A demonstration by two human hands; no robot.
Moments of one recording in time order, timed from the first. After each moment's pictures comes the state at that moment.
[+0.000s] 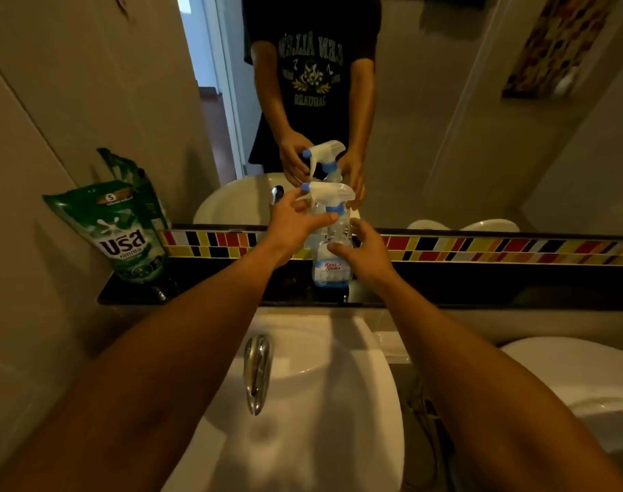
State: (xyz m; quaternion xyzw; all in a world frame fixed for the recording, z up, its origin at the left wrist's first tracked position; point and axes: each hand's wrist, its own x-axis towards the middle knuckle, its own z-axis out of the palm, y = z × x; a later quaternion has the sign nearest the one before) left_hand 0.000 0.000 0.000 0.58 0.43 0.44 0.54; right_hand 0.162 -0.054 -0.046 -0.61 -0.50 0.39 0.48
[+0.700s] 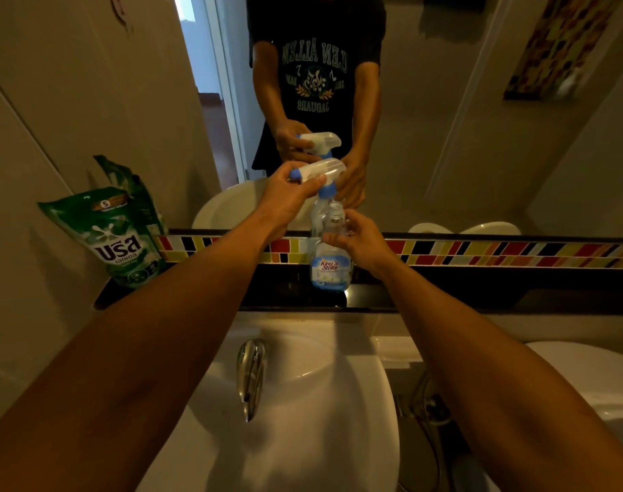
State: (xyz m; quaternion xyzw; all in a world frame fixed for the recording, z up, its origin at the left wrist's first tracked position) left_hand 0.017 0.025 0.041 0.58 0.42 0.48 0.51; right_hand 0.186 -0.028 -0.026 -0.57 -0.56 0.42 0.43
